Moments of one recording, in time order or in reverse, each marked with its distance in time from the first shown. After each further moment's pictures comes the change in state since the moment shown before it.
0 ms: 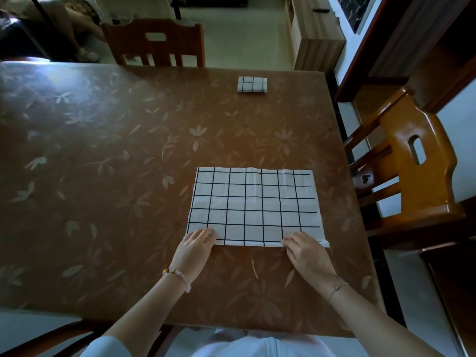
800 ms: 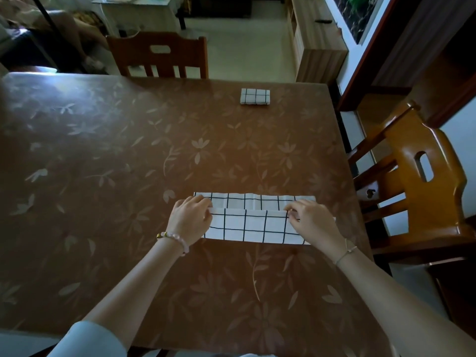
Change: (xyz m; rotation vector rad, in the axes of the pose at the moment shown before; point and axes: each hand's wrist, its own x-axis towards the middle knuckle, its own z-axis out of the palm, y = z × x) left_hand 0.091 -0.027 -0.064 -0.113 0.055 -0.232; right_hand 0.109 0.019 -0.051 -0.017 -0.076 0.132
